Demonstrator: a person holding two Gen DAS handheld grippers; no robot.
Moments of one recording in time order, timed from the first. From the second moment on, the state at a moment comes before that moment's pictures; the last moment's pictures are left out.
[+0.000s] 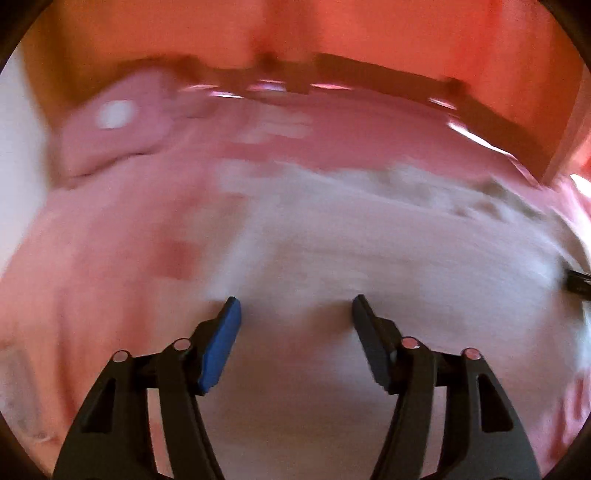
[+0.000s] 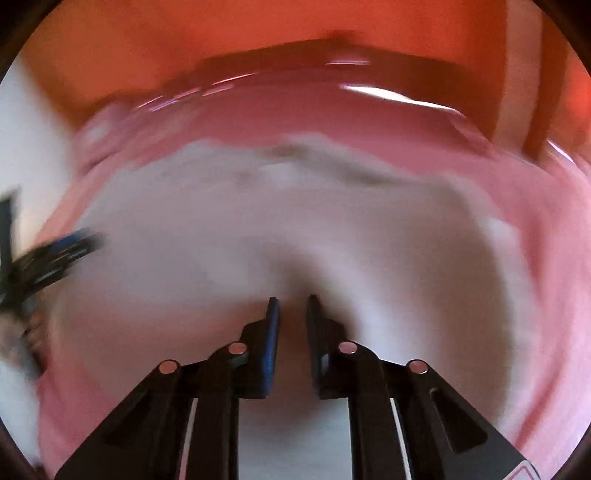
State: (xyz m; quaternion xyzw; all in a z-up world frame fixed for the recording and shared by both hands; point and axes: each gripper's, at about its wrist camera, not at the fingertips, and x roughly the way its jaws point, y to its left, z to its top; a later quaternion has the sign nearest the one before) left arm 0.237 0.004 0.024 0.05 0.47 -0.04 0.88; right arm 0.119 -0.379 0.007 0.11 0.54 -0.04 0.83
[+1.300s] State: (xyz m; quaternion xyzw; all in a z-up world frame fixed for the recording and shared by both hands) left arm 0.299 0.018 0.005 -0.09 0.45 -0.08 0.88; right arm 0.160 -0.422 -0.006 0.20 0.47 -0.15 0.85
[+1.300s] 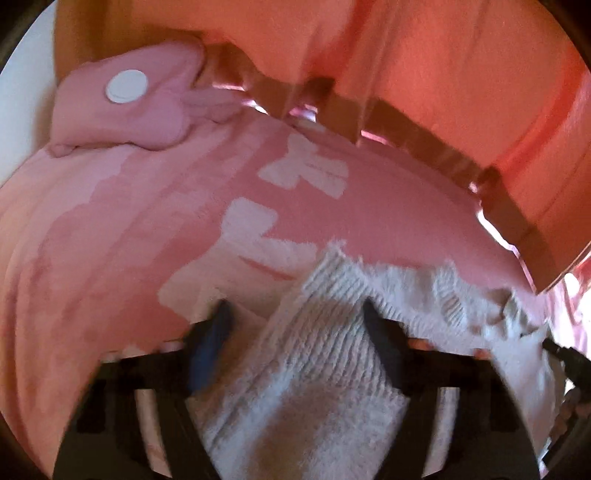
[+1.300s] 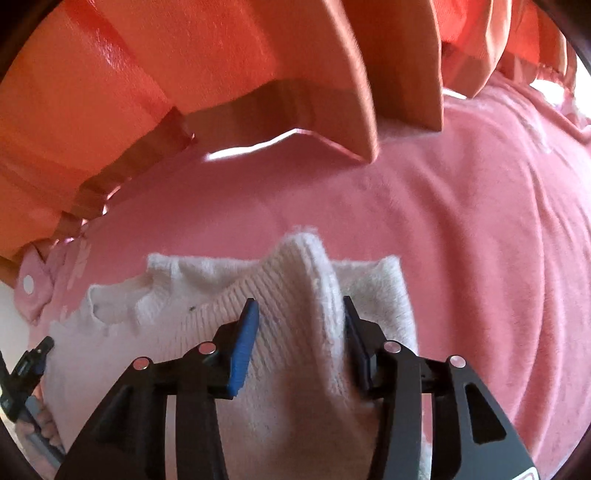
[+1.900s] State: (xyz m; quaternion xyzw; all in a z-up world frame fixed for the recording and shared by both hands) left arm 0.300 0.017 0.018 -0.06 0.42 -0.05 0.90; right arm 0.147 -0.445 0.012 0.24 0.41 -0.17 0.86
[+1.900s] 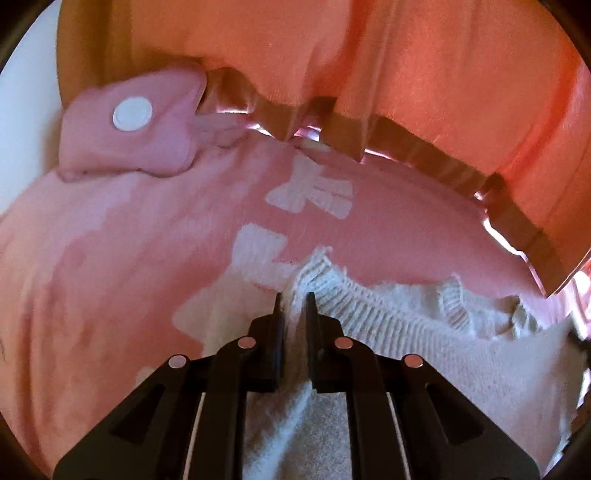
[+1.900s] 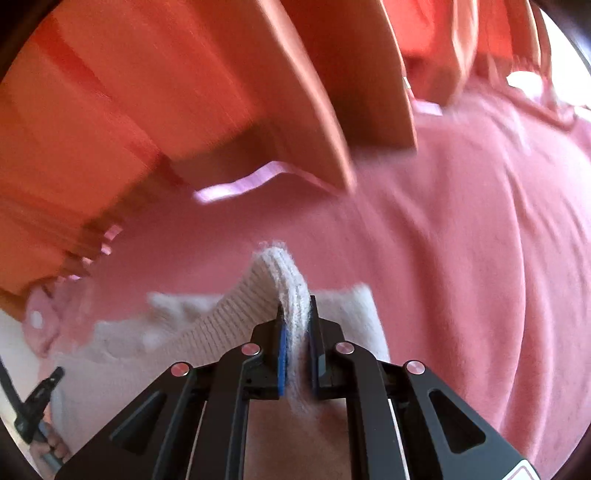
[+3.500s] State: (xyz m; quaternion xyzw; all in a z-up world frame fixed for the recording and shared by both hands) left arm 0.100 -0.153 0.140 -0.05 0.33 -0.25 0.91; right arm 0.081 -0.421 0.056 0.33 0.42 -0.07 0.84
